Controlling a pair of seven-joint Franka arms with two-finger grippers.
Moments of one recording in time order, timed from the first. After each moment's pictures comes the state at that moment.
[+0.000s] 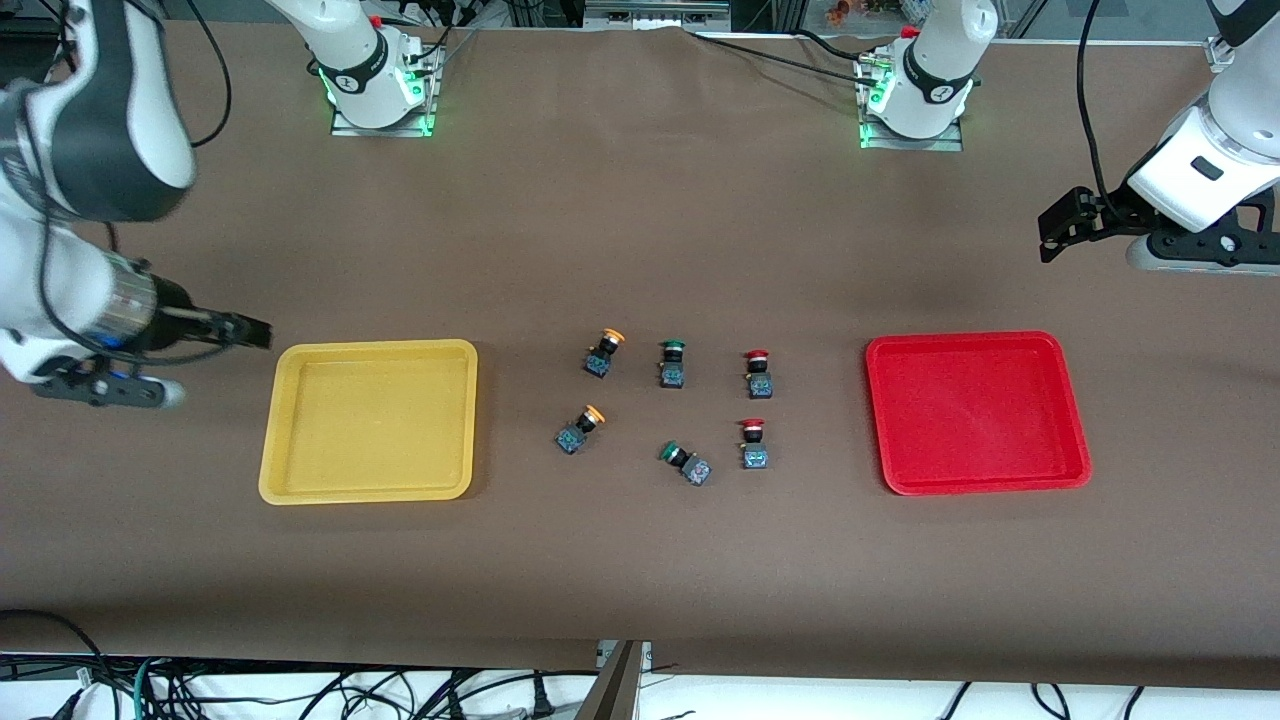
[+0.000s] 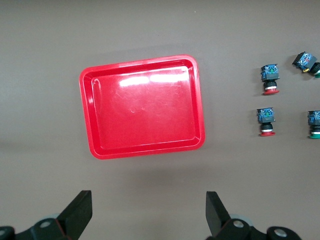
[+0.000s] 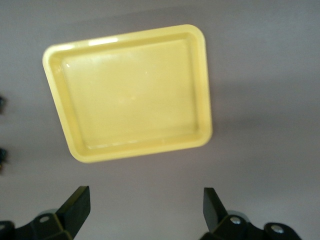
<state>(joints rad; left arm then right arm) 0.00 -0.05 -0.08 -1.72 0.03 1.68 -0.03 0.07 0.36 0.05 -1.44 -0.02 1.66 0.27</state>
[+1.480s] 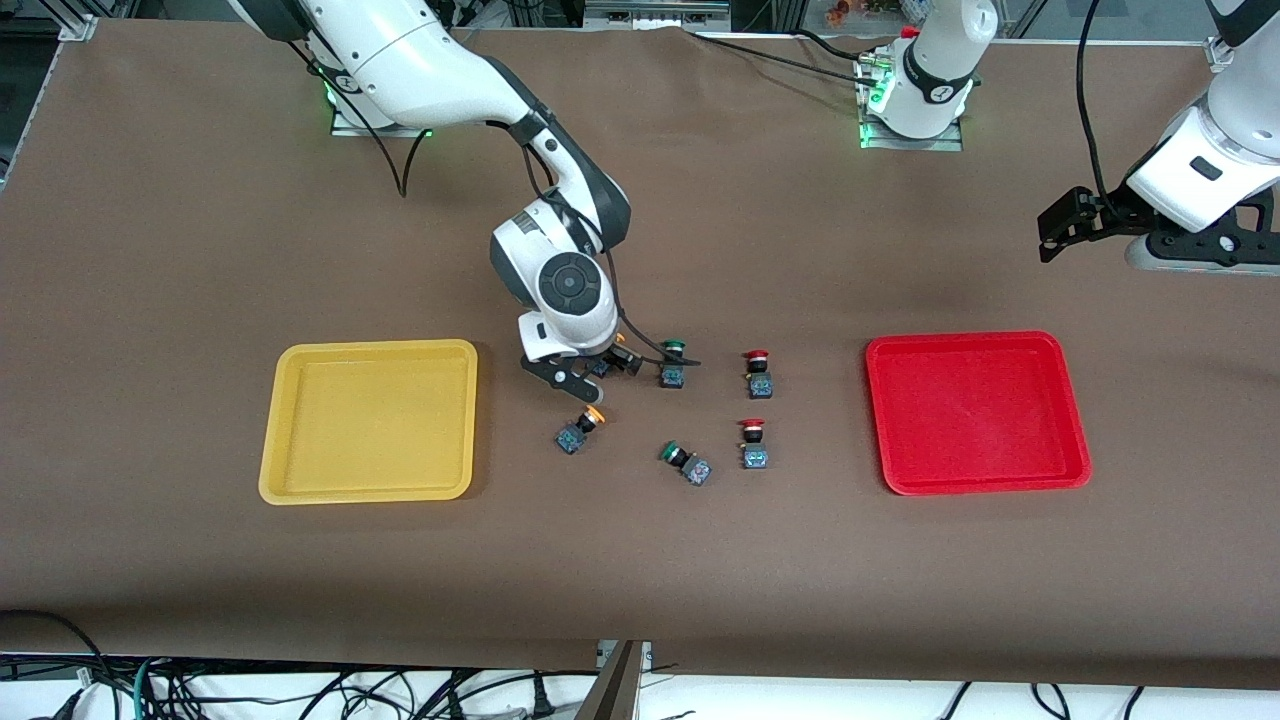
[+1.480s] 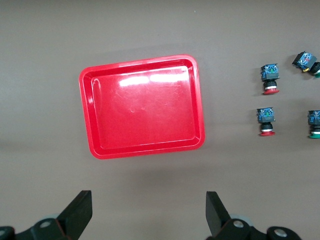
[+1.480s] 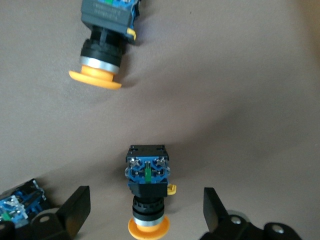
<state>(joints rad) 0.00 -0.05 -0.08 -1.73 0.03 1.68 -0.03 0.65 0.80 0.06 -1.44 0.02 2.18 1.16</state>
